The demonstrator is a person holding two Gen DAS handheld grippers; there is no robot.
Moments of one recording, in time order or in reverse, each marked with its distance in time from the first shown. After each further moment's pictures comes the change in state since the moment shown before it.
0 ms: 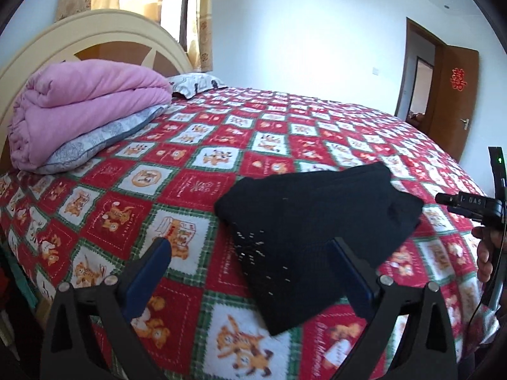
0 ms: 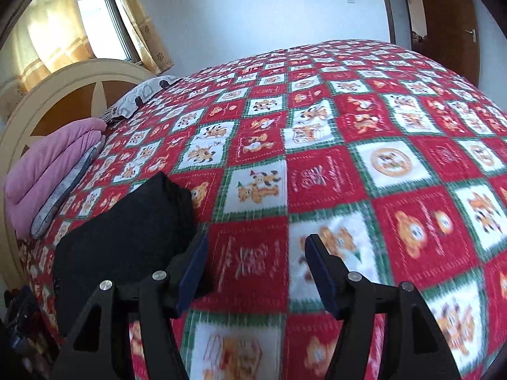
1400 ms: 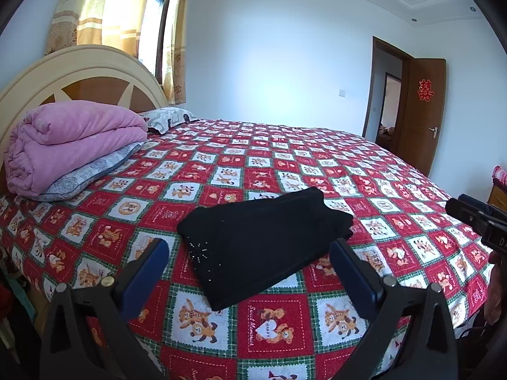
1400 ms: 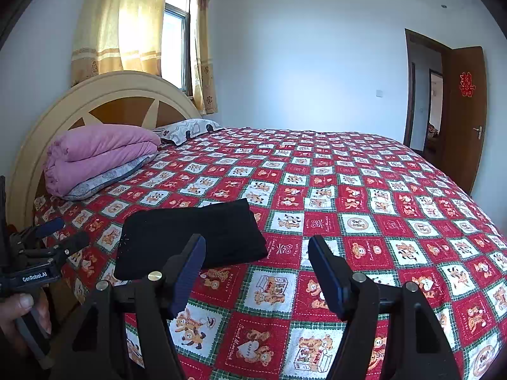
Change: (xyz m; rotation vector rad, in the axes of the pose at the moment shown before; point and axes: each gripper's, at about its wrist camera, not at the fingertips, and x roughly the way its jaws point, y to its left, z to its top) left arm -0.087 -0.043 0.001 0.038 -0.126 -0.098; right arm -0.207 0.079 -0.081 -0.292 -0.316 -0.012
